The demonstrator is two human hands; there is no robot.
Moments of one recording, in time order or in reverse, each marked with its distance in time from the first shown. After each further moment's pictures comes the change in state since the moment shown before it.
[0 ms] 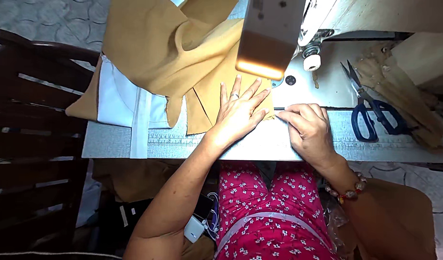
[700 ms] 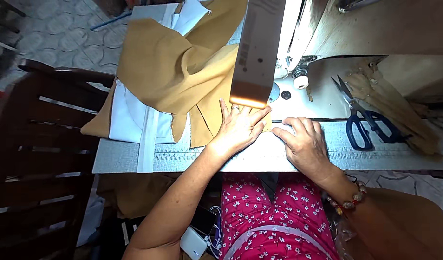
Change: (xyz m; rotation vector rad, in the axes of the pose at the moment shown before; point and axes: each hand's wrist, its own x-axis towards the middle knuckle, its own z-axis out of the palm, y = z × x) left_hand 0.004 -0.007 0.007 0.148 0.053 0.101; right_hand -0.004 0.003 0.007 -0.162 -0.034 -0.092
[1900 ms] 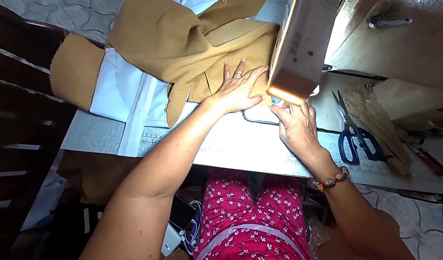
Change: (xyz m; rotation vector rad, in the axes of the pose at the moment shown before) left_hand 0.064 -0.043 -0.024 -0.159 -0.042 -0.039; right_hand 0.044 0.013 -0.005 -0.050 -0.191 0.029
